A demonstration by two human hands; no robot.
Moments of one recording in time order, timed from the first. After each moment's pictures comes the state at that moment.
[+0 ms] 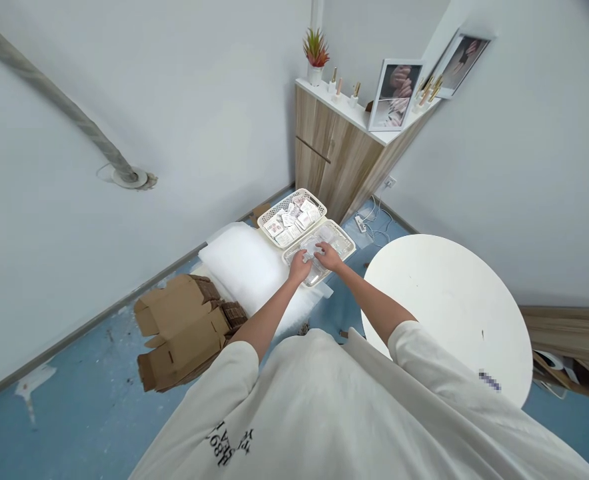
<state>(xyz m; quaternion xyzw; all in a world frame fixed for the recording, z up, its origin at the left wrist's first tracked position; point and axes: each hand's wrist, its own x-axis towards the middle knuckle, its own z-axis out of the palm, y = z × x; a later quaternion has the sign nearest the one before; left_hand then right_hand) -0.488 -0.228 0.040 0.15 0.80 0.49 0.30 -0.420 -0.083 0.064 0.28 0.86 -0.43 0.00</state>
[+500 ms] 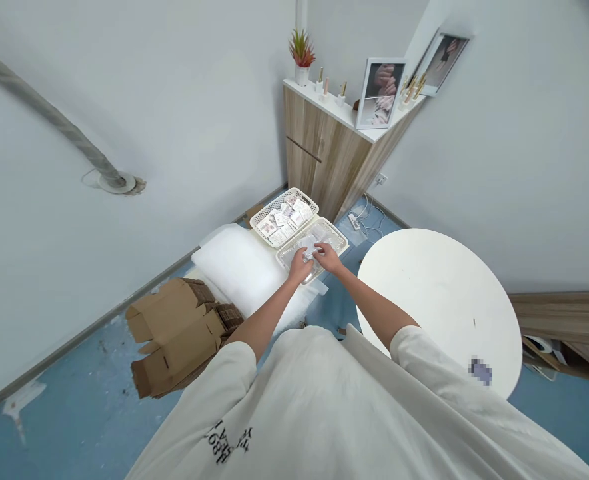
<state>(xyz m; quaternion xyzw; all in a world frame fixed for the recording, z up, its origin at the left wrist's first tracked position) -0.469 -0.220 0.060 0.18 0.79 0.50 0.31 -0.394 -0.088 0.073 0.33 0.80 -0.50 -0.06</state>
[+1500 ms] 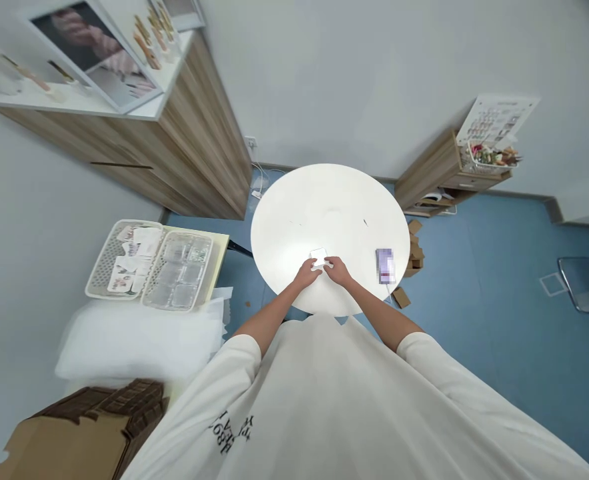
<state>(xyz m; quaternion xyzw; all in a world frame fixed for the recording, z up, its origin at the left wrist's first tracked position) -0.073 -0.060 0.014 0.43 0.65 0.26 0.58 0.099 -0.023 0.021 0.63 0.63 -0.45 -0.12</state>
